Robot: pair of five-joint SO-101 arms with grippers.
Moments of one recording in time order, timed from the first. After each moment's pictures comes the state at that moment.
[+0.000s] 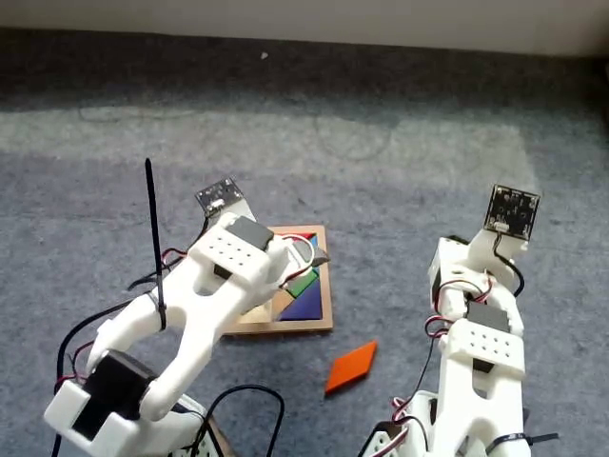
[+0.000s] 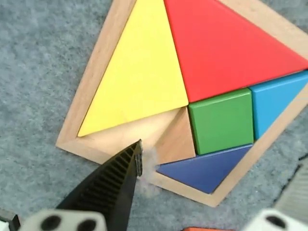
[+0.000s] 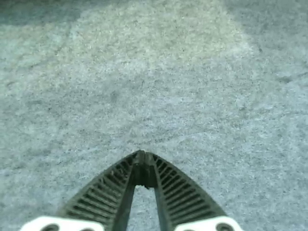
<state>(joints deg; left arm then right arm) 22.6 -9.0 36.6 64.7 68.4 9.3 -44.4 72.1 19.1 2.6</state>
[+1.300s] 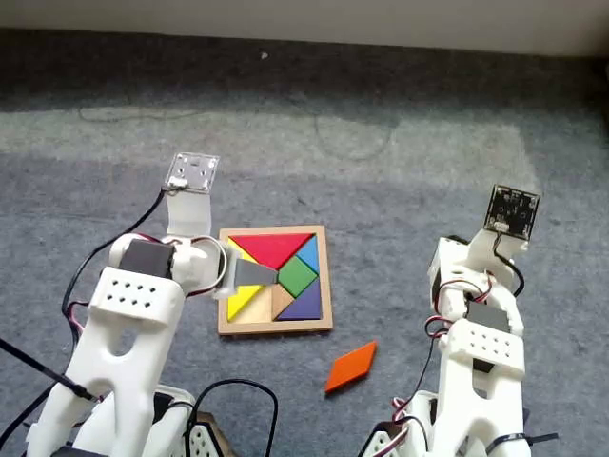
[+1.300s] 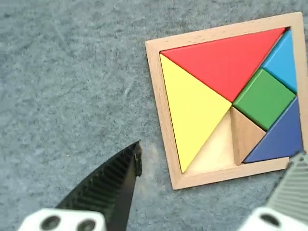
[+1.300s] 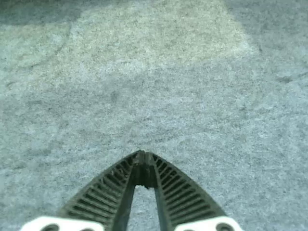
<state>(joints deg) 4.2 -37.2 48.7 66.8 7.5 9.3 -44.4 72.1 19.1 2.6</state>
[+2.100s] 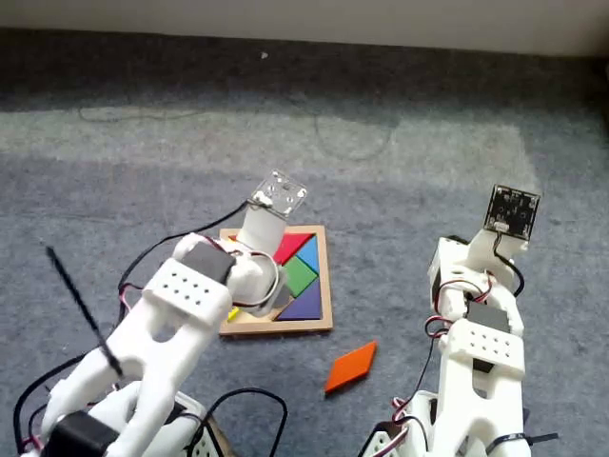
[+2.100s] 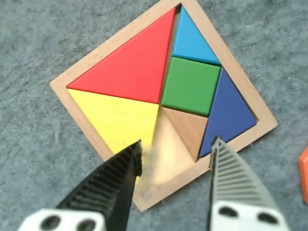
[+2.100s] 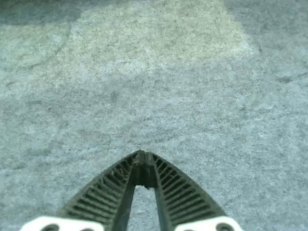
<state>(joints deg) 20.9 -25.1 48.6 58.7 1.7 9.3 -44.4 72.1 19.1 2.6</state>
